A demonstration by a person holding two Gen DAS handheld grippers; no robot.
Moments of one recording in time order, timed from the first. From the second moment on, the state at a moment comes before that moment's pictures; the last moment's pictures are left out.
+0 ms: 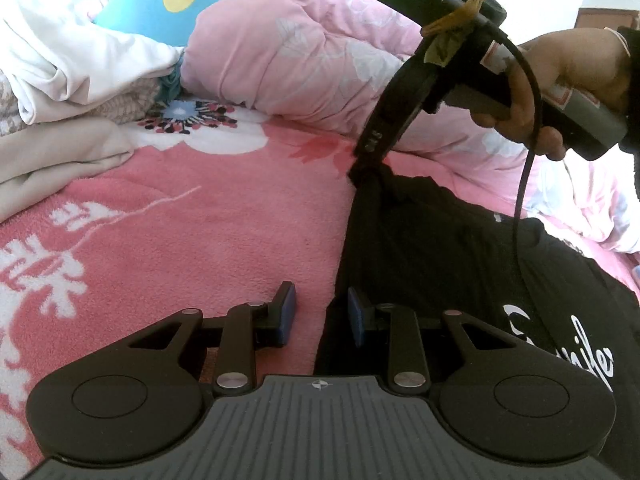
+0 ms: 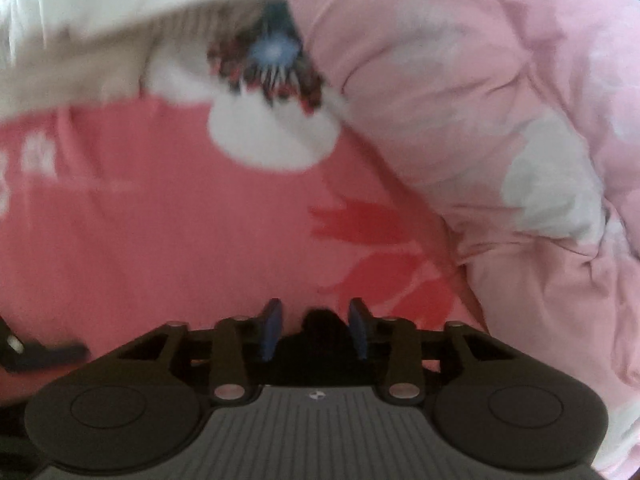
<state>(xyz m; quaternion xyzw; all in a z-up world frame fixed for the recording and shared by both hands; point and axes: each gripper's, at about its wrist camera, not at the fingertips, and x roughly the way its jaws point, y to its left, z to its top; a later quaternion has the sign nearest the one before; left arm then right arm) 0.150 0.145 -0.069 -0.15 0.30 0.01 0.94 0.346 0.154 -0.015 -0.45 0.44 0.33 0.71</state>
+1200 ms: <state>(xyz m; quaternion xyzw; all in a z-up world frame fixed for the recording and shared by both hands) 0.149 0.149 -0.071 -0.16 0.30 0.00 0.94 0.384 0.046 0.025 -0.05 0.48 0.29 0.83</state>
